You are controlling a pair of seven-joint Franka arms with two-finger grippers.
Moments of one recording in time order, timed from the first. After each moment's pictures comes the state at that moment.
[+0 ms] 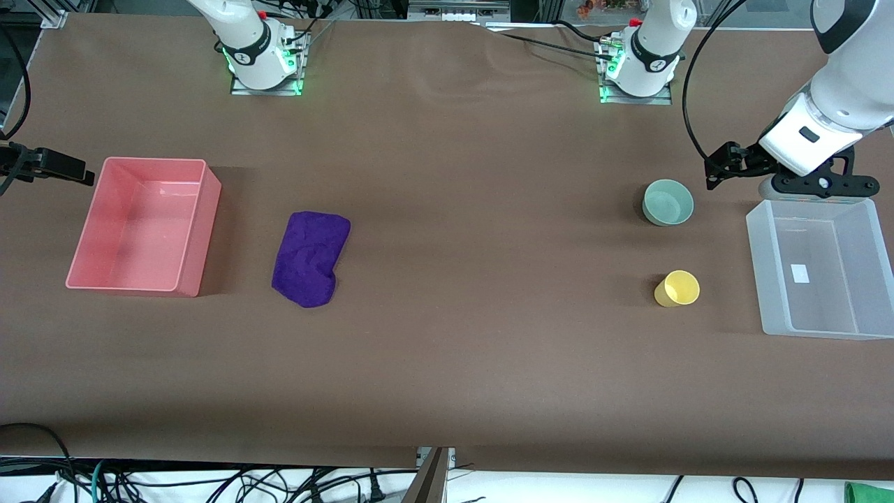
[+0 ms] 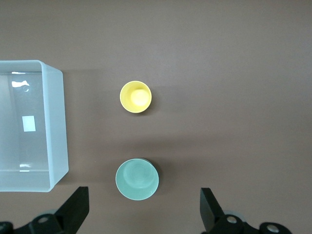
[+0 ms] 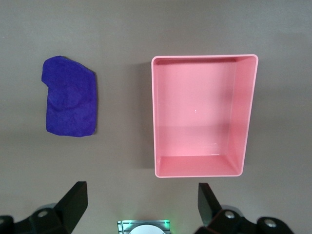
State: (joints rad) left arm -0.07 -0.05 -0.04 -1.79 0.03 1.72 -0.07; right arm -0.06 0.18 -0.04 -1.39 0.00 1.40 -0.05
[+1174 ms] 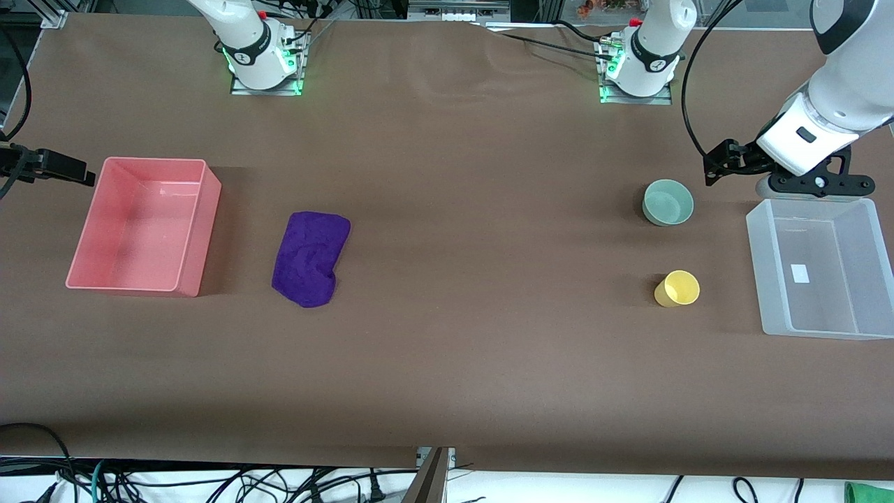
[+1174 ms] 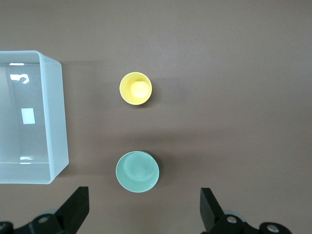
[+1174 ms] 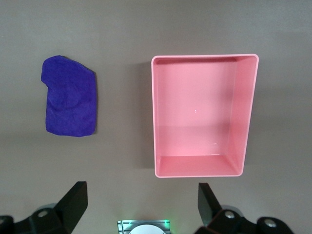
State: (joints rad) left arm -0.07 -0.05 -0.04 -1.79 0.03 1.69 -0.07; right arm -0.06 0.19 -0.04 -1.39 0.00 1.40 -0.05
